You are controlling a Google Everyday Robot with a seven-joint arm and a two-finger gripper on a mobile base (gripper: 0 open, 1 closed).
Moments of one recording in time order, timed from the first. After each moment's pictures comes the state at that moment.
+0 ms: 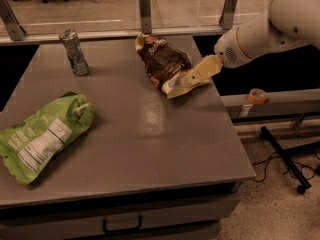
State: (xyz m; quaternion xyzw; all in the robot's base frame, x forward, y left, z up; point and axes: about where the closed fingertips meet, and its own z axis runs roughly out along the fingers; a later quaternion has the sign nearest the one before) arm 0.648 -0.121 0.893 -0.42 0.82 0.14 0.37
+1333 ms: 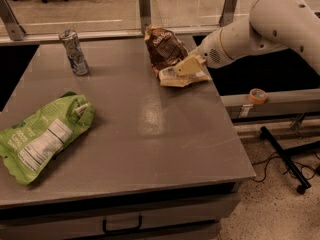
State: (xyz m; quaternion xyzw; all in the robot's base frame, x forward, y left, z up) arm 0.665 -0.078 0.884 -0.45 0.79 0.18 0.39
